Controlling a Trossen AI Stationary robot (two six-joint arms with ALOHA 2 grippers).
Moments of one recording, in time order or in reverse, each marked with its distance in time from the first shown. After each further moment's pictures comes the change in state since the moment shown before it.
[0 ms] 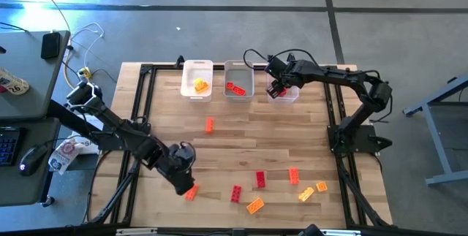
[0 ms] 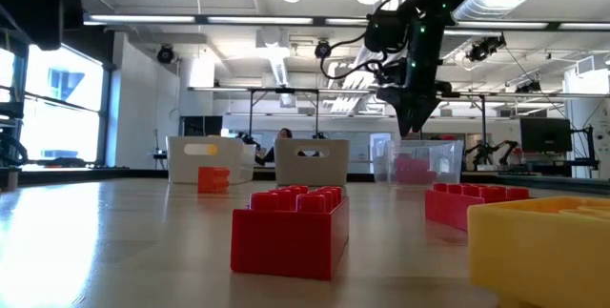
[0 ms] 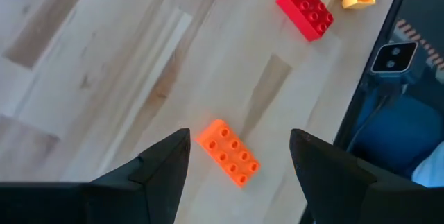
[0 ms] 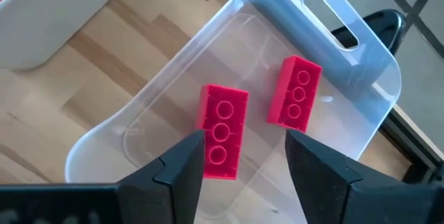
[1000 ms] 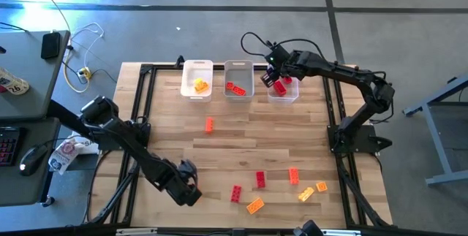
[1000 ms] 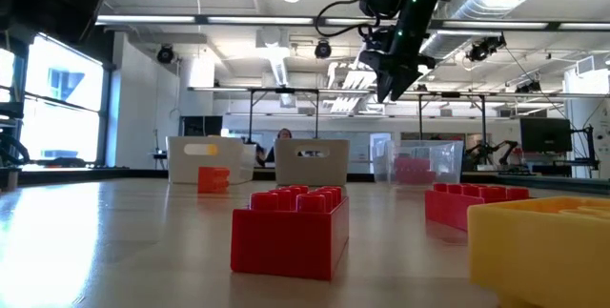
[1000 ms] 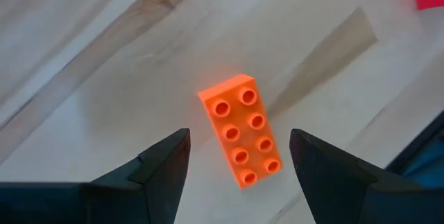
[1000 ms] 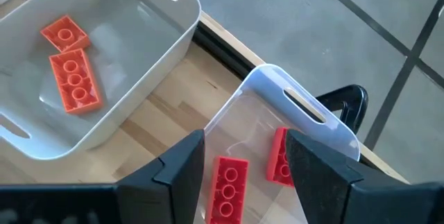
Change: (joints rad) left arm -0.102 0.282 0.000 0.091 0.028 -0.415; right arm 0.000 -0.032 0.169 0.007 0.003 -0.015
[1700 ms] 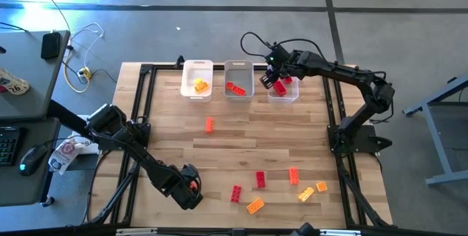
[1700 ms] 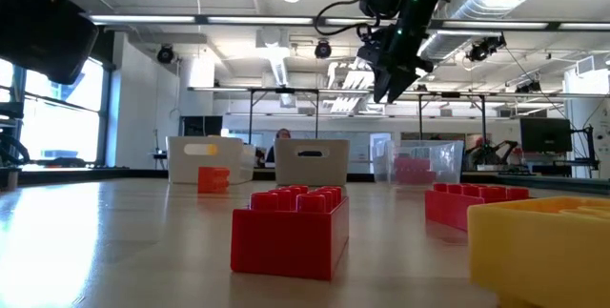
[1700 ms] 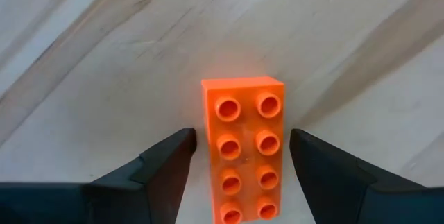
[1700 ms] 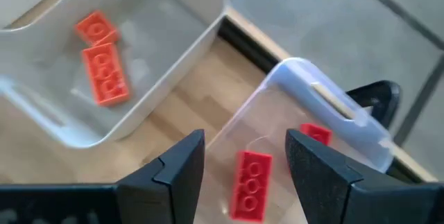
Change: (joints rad) left arm -0.001 0.149 0.007 0.011 0.025 0.014; right arm 0.005 0.000 0.000 -0.002 -0.094 0.012
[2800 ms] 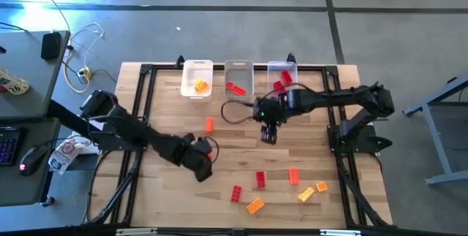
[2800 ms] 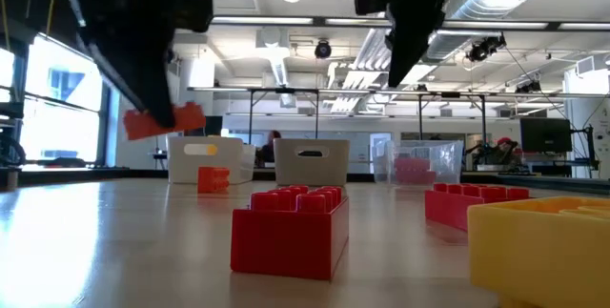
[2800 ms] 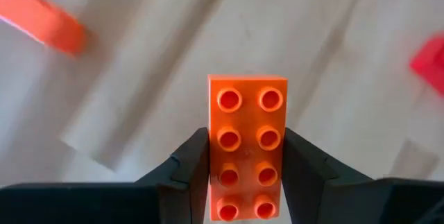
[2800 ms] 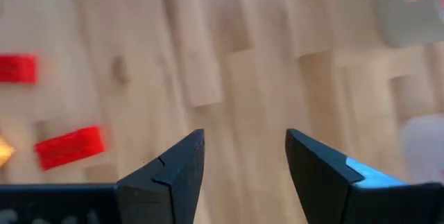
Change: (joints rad) left arm 0.287 -0.205 -0.010 -0.033 -0.217 0.635; right arm 0.511 -0.003 -0.011 -0.164 -0.268 -0.037
